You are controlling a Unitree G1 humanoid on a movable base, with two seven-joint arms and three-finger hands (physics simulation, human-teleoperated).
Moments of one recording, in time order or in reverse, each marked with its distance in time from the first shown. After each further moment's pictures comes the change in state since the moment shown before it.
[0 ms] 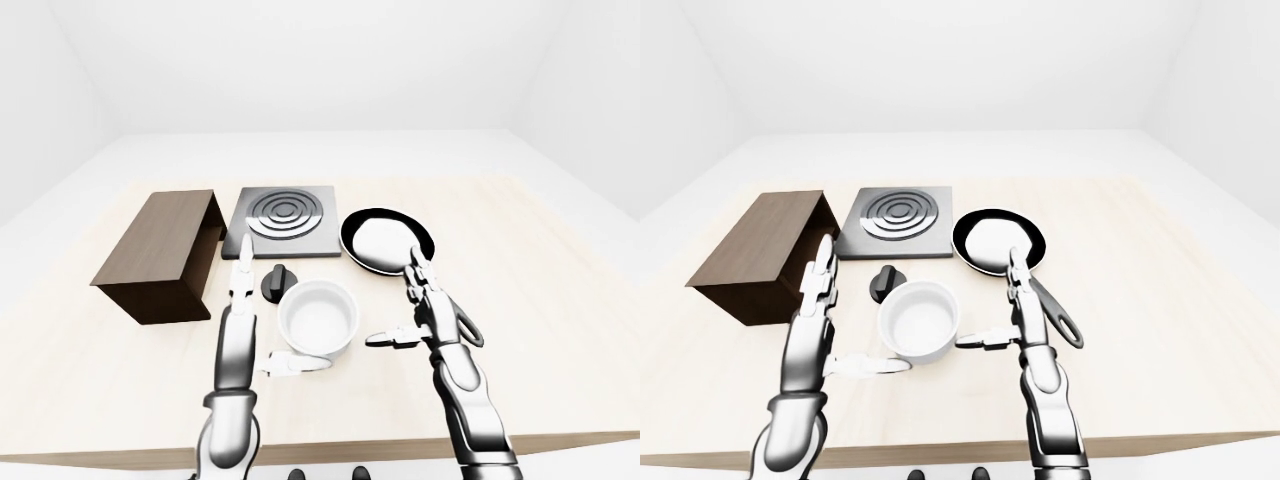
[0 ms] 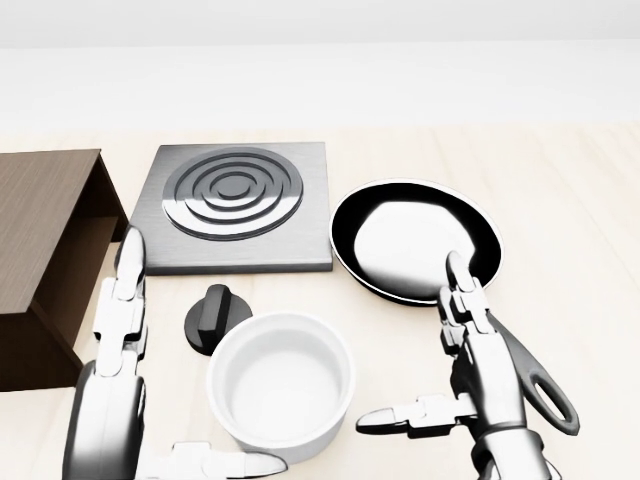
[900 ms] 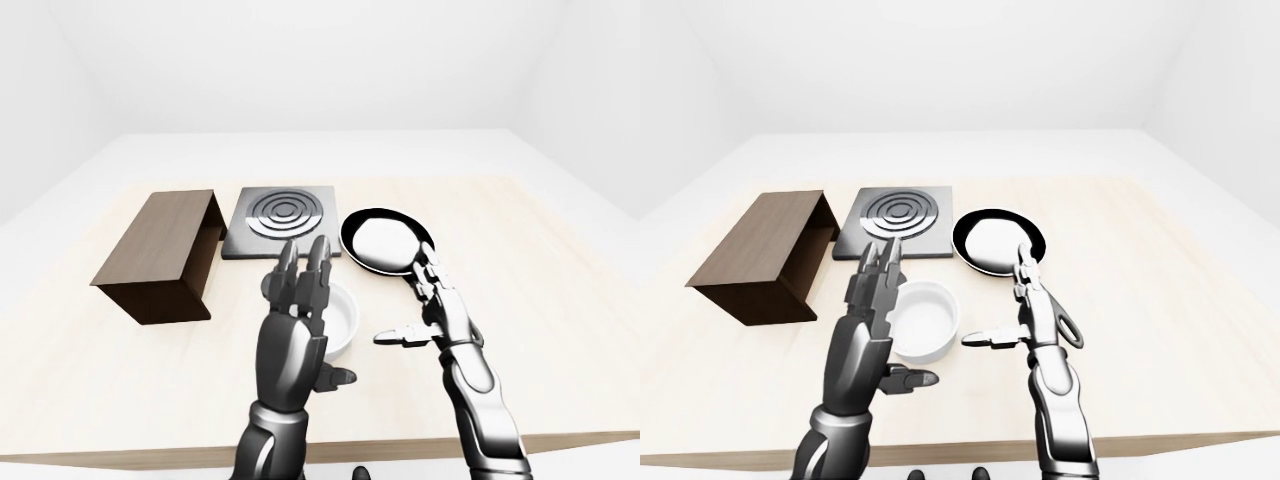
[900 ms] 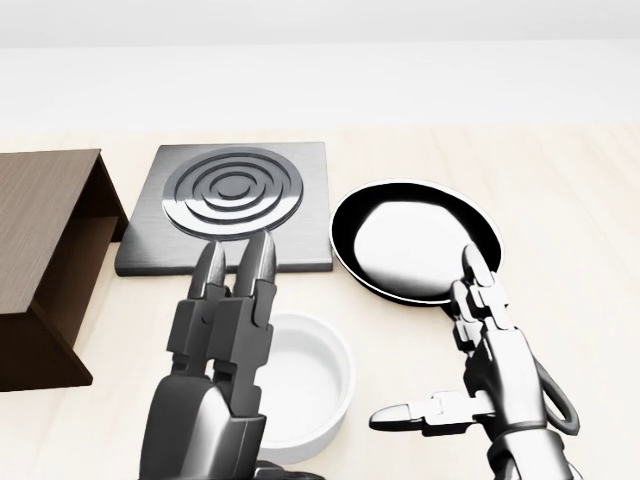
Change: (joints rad) left arm -0.014 0.026 -0.295 0.000 0.622 0.000 0.100; right arm 0.022 -0.007 -0.035 -0.094 0.043 0.059 0.026
